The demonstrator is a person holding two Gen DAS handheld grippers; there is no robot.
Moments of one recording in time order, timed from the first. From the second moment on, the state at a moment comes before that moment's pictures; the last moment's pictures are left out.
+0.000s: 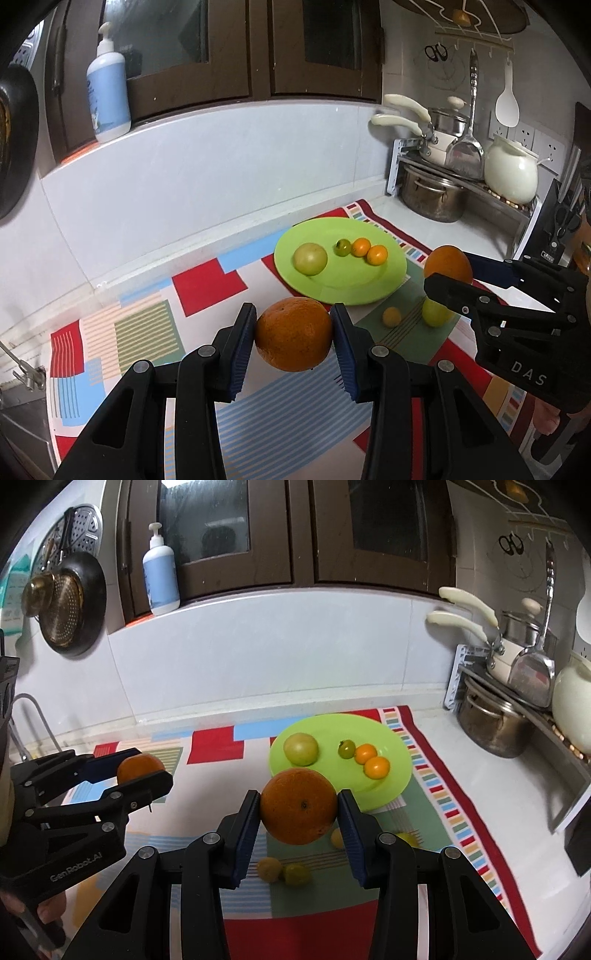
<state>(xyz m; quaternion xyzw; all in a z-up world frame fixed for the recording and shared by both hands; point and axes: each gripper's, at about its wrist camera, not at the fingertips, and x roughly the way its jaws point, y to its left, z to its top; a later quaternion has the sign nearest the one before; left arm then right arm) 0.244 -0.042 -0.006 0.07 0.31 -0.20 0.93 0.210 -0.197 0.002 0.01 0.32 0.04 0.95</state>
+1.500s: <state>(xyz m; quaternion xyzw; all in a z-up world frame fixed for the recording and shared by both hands) 0.395 -0.147 -0.010 0.11 0.31 -0.20 0.92 0.359 -0.280 -0.007 -0.03 0.33 0.05 0.94</state>
